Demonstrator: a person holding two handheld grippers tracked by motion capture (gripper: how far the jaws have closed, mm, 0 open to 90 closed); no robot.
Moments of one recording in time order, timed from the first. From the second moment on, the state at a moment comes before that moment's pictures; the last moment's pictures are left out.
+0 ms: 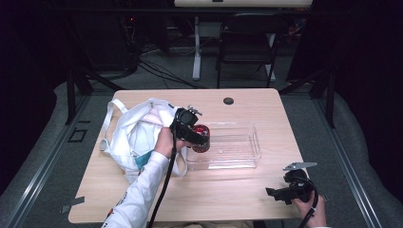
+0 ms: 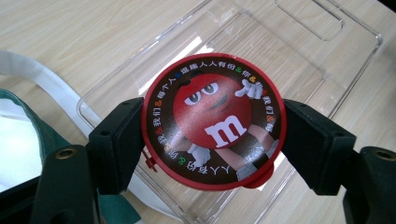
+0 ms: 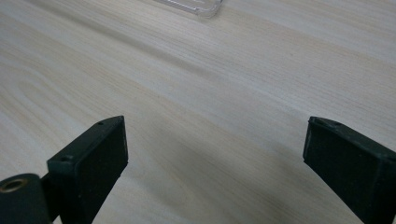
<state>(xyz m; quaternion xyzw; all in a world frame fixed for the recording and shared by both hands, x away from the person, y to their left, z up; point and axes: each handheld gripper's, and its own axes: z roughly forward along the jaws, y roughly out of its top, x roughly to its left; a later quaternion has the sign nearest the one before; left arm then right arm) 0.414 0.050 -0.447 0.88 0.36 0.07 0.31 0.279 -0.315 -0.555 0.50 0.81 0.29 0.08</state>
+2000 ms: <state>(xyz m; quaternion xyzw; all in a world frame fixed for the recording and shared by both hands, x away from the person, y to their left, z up) 0.405 0.046 -0.480 0.88 0.38 0.06 0.27 0.280 -0.315 -0.556 0.50 0.81 0.29 0.08</state>
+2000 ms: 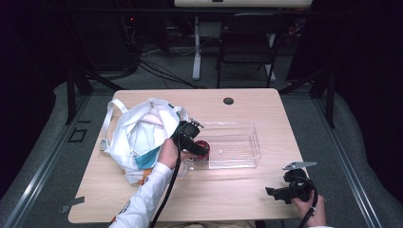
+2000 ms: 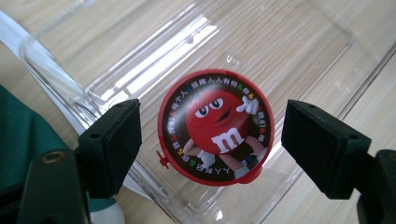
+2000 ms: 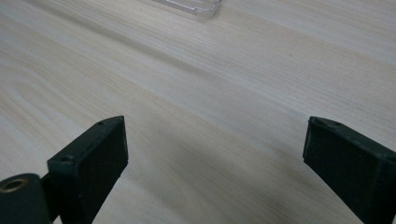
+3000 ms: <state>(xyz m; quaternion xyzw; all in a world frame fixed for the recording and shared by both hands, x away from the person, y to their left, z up) 0.385 0.099 -0.400 0.86 0.38 0.12 0.31 0.275 -0.315 -0.554 0.50 0.81 0.29 0.09</state>
